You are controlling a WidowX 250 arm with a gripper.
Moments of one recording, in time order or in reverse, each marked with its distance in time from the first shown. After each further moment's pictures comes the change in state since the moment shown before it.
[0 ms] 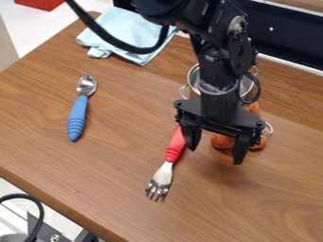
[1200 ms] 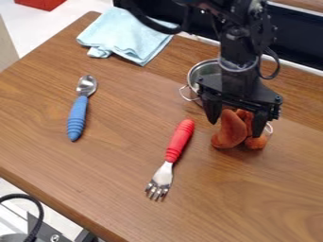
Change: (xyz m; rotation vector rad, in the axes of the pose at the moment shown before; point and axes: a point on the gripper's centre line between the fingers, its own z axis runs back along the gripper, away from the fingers) arm 0.046 -0.014 -0.001 -0.007 -0.085 -0.065
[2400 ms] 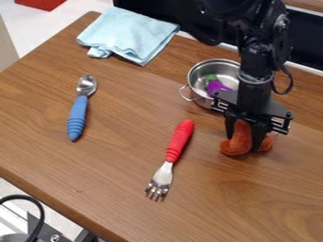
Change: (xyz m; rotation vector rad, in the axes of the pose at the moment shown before) arm -0.002 -0.011 -0.031 -0.002 0.165 -0.017
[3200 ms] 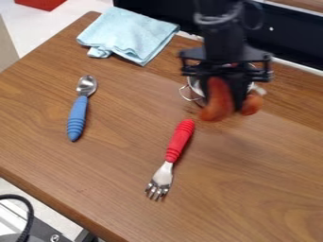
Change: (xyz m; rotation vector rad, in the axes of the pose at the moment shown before) arm -0.024 0.040 0.083 -0.137 -0.037 0.125
